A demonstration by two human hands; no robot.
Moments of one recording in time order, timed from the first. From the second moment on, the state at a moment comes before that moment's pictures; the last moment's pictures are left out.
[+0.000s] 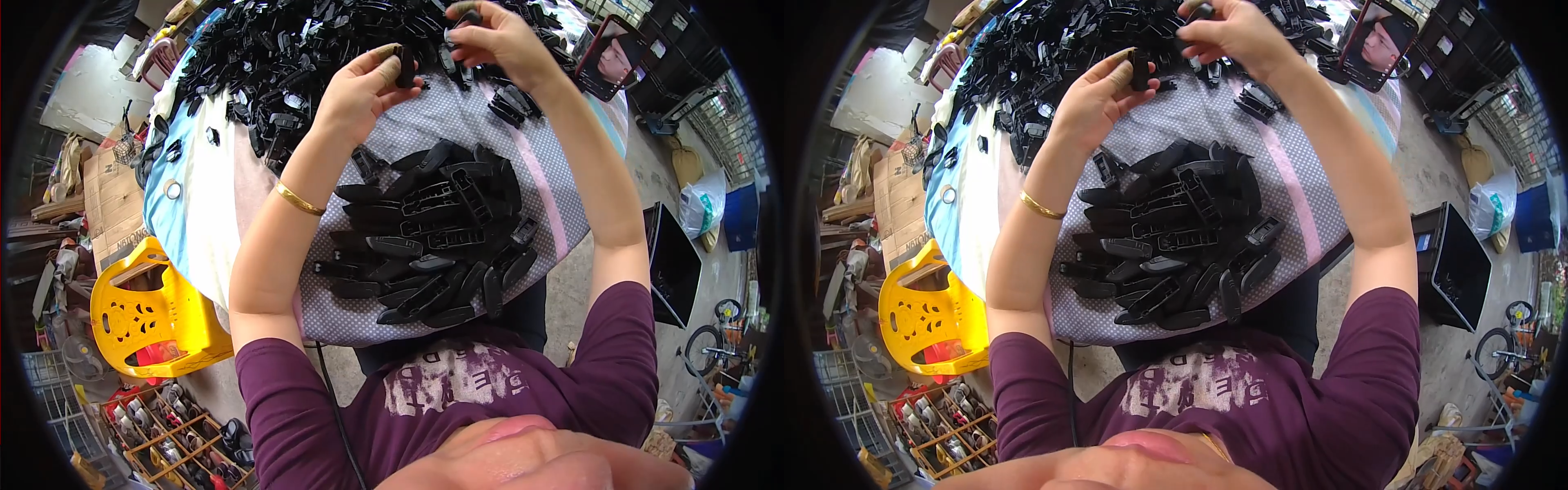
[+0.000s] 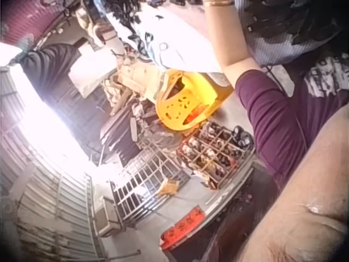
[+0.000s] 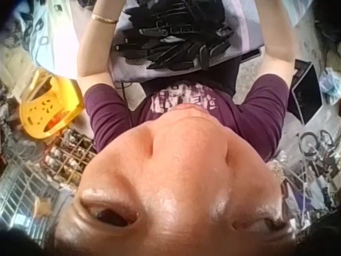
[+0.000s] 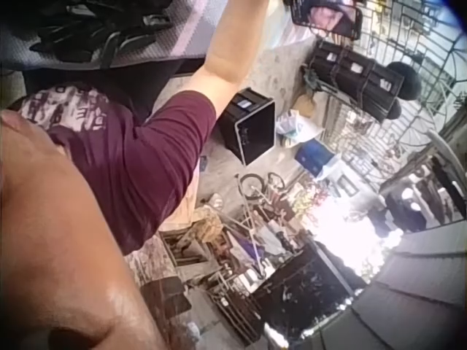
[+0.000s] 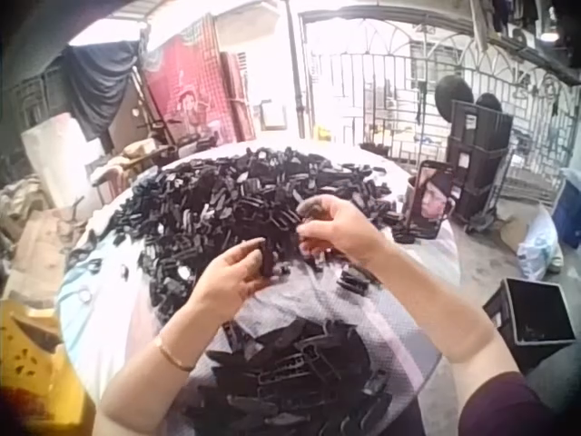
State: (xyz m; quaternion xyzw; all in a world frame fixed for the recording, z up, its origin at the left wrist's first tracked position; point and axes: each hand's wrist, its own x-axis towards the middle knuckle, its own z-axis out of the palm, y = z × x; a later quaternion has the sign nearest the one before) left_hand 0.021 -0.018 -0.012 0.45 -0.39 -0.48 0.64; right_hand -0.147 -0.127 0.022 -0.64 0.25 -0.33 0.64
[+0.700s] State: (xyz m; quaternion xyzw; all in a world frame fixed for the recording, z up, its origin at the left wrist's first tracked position) left_hand 0.008 -0.010 0.007 0.41 -0.42 -0.50 0.64; right_hand -0.152 -0.113 -0.008 -0.79 0.12 -0.35 0.49
